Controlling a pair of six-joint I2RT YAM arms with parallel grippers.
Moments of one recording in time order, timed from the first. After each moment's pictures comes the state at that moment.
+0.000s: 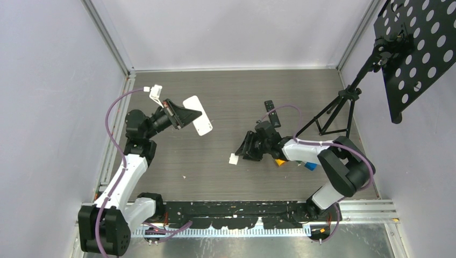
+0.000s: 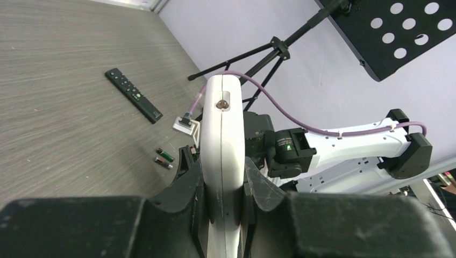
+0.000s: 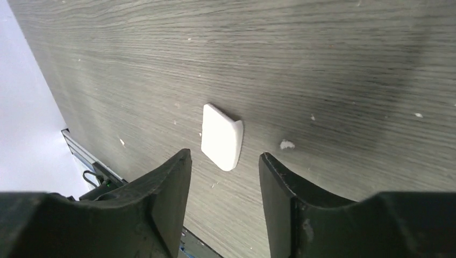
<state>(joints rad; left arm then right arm) -0.10 0.99 0.64 0.52 0.85 -0.90 0.66 1.56 0.67 0.06 -0.23 0.96</state>
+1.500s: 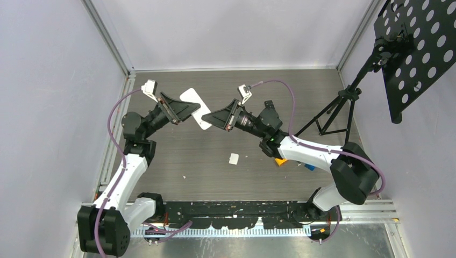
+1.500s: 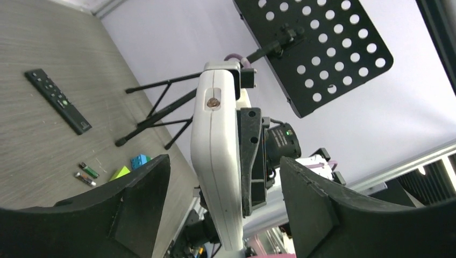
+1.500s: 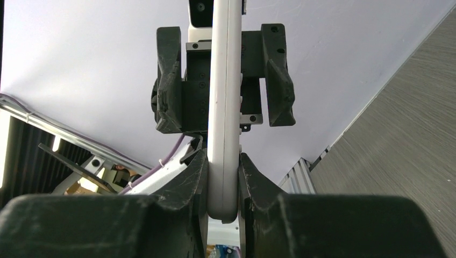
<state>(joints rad) -0.12 0.98 0.64 0.70 0.81 -1.32 0.82 1.49 0.87 0.93 -0.36 1.23</state>
